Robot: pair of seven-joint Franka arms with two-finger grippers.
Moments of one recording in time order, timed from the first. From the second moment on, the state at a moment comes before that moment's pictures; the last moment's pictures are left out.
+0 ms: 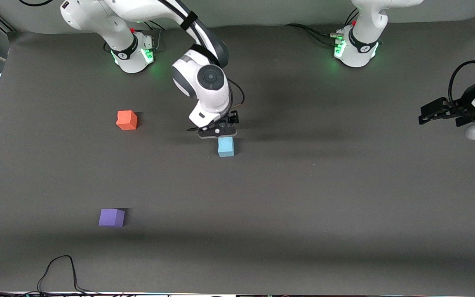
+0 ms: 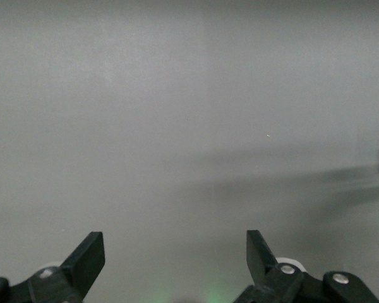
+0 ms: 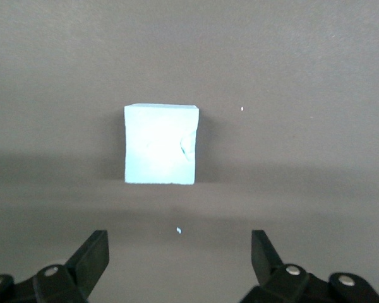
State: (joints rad) left arm -0.04 0.05 0.02 -1.56 -0.05 1.53 0.05; right arm 0.78 0.44 0.01 -1.88 -0.01 2.21 0.74
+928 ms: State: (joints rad) left arm -0.04 0.04 0.03 -1.56 -0.05 1.52 0.07; right arm 0.78 0.68 -0.02 -1.73 -0.01 2.36 0.76
